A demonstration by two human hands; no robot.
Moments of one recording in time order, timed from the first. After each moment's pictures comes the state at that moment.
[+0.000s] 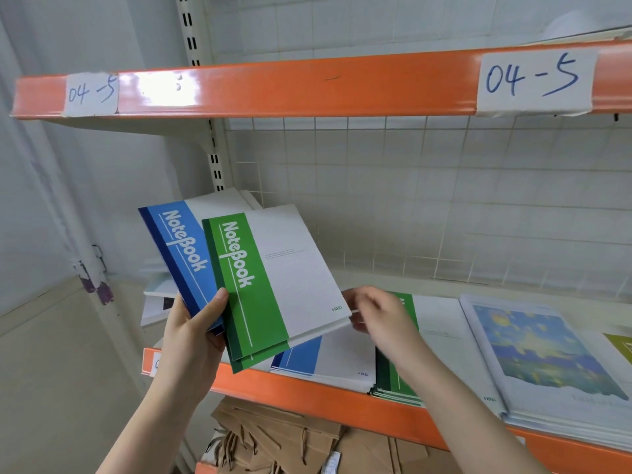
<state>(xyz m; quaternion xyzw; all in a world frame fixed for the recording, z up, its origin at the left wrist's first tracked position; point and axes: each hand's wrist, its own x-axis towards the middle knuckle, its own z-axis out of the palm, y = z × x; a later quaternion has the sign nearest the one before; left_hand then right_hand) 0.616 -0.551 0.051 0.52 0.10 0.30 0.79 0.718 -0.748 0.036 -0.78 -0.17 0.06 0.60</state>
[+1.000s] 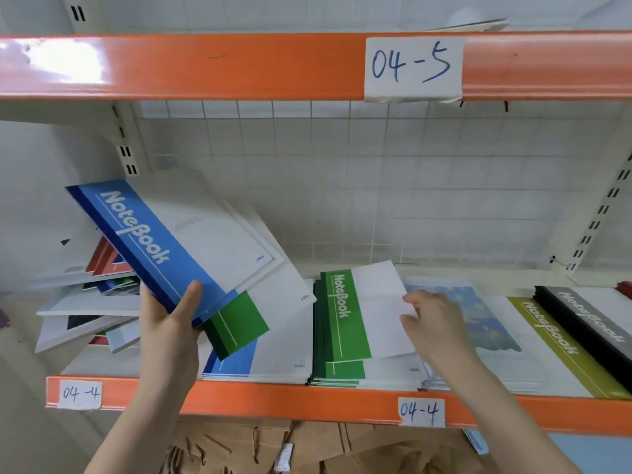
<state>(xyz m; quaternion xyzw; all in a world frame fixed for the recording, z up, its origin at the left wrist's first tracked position) 0.658 -0.601 0.047 0.55 0.09 0.35 0.75 0.734 -0.882 0.014 -0.96 0.01 -0.08 0.26</state>
